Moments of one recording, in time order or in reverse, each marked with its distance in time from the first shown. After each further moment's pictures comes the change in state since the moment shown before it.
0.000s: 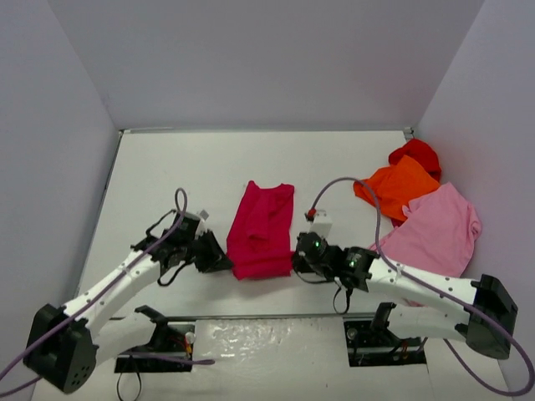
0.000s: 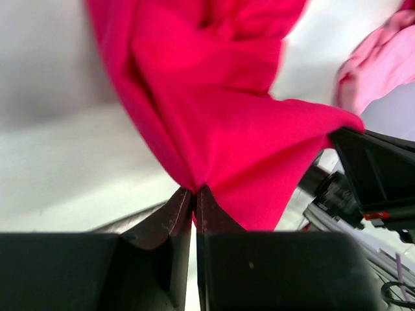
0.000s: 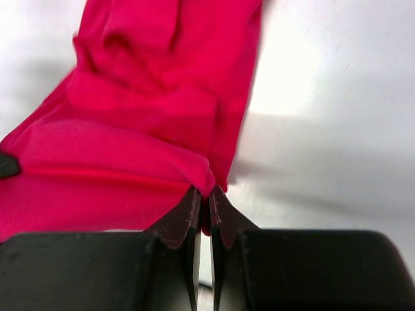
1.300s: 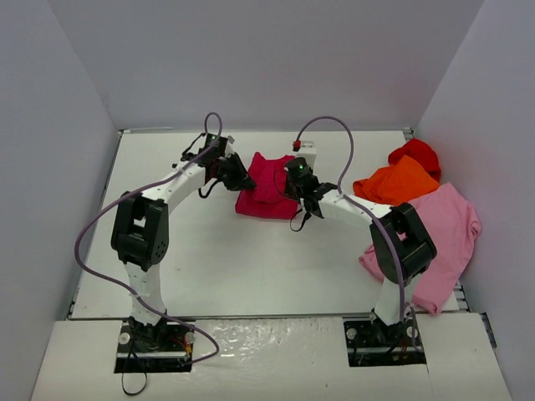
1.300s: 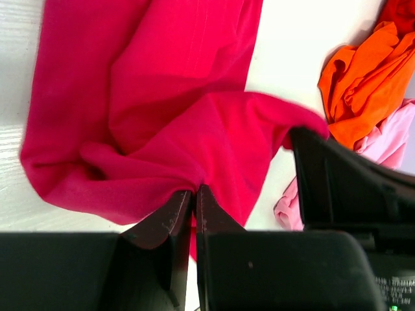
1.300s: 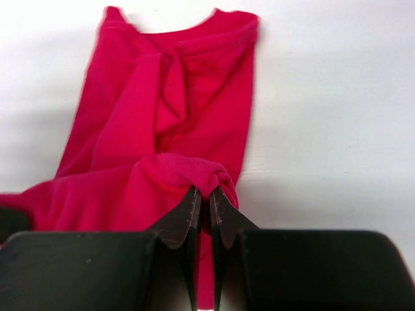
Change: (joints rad) left arm 0.116 0.925 0.926 0.082 0.031 0.155; right arm -0.434 0.711 0.506 0.440 0.037 -0.439
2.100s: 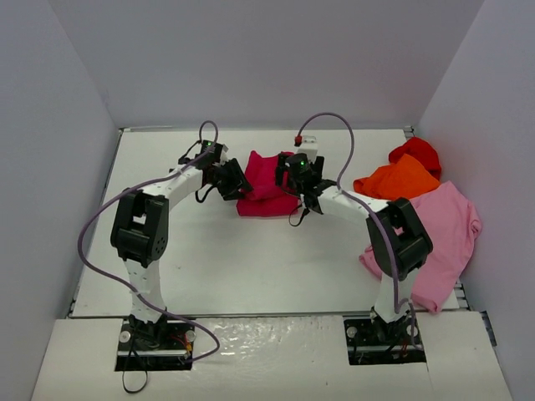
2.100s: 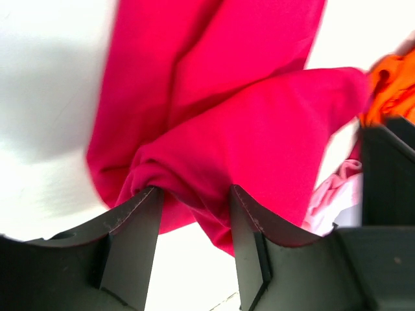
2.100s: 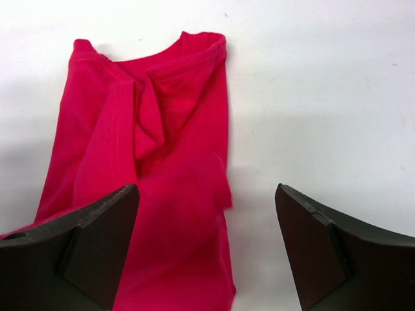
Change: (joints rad) left arm 0.039 0.009 -0.096 0.011 -0.024 0.015; right arm -0.023 0.000 -0.005 0.049 0.038 -0.032
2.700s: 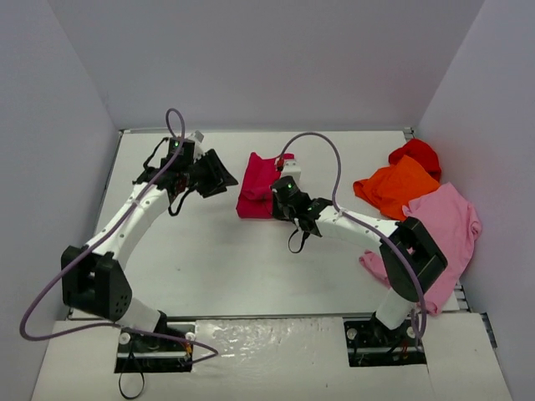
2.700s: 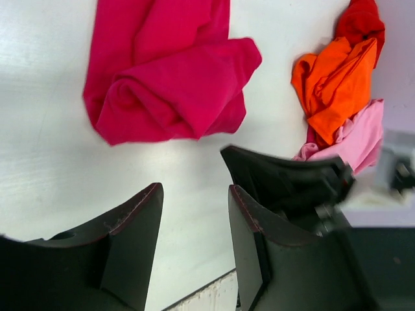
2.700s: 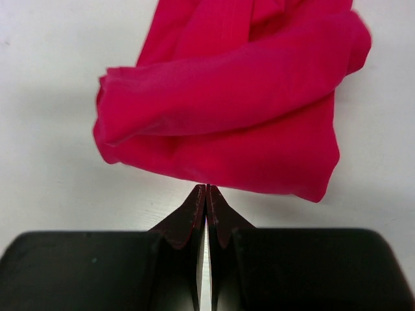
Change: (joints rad) left arm 0.016 -0.452 -0.135 -0.080 -0.077 0.031; right arm 0.177 -0.146 -0.095 -0.141 -0.134 0.090
